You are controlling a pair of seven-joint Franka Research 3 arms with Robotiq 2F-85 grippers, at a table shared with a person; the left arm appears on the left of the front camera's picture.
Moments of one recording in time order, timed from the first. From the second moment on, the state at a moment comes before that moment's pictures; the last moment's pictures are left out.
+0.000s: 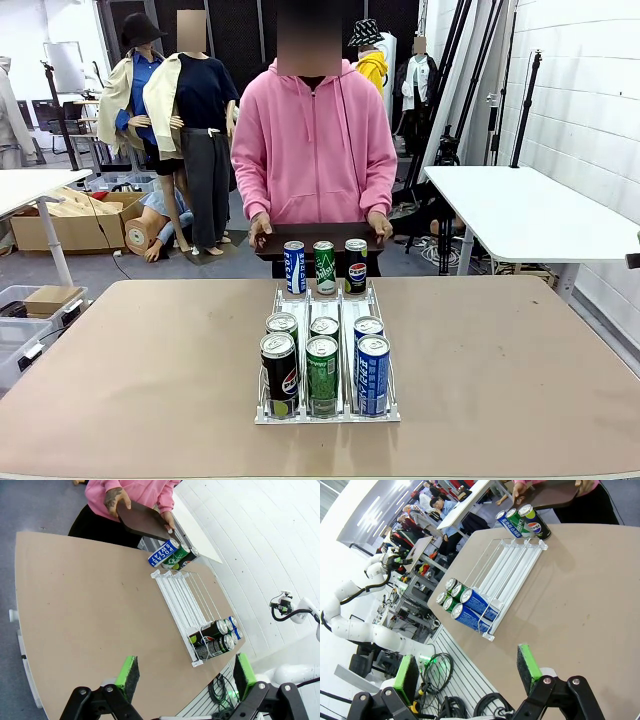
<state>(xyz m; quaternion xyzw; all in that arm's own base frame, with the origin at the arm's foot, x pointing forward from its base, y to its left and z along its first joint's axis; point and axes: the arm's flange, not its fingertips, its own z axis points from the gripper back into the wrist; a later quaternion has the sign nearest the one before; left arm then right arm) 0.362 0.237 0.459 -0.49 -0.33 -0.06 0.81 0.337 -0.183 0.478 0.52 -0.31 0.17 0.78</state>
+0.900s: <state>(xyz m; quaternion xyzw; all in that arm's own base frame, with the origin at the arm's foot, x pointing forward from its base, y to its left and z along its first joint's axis) 0.354 0.141 0.505 -0.55 -0.24 -0.04 0.80 0.337 -0.183 0.478 0.52 -0.31 0.17 0.78</state>
